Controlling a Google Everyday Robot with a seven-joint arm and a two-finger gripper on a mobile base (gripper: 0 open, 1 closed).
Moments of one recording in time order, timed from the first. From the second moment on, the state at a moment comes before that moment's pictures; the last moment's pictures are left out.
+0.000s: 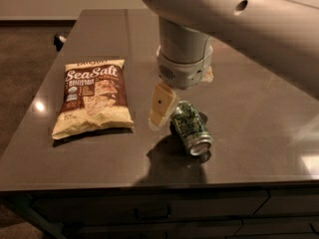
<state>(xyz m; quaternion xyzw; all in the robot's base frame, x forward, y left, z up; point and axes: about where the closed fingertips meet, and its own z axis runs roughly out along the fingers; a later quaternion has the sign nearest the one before) 0.483 -0.069 0.901 -0.36 0.93 -0.06 0.08</state>
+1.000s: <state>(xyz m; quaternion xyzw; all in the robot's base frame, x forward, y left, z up) 0.488 -0.094 0.873 -0.32 0.95 -0.05 0.05</state>
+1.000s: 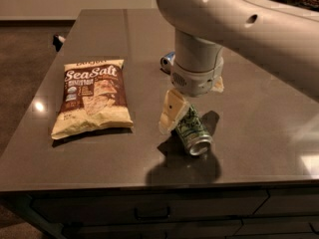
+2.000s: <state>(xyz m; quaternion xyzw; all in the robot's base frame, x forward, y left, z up) 0.484 -0.102 0.856 -0.31 0.95 -0.04 0.04</state>
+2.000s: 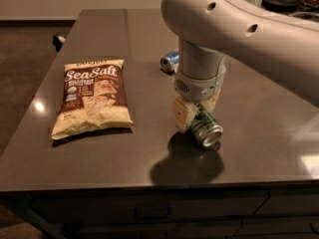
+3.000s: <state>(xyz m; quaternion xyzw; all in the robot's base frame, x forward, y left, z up) 0.508 -0.095 0.892 -0.40 0.91 0.00 0.12</state>
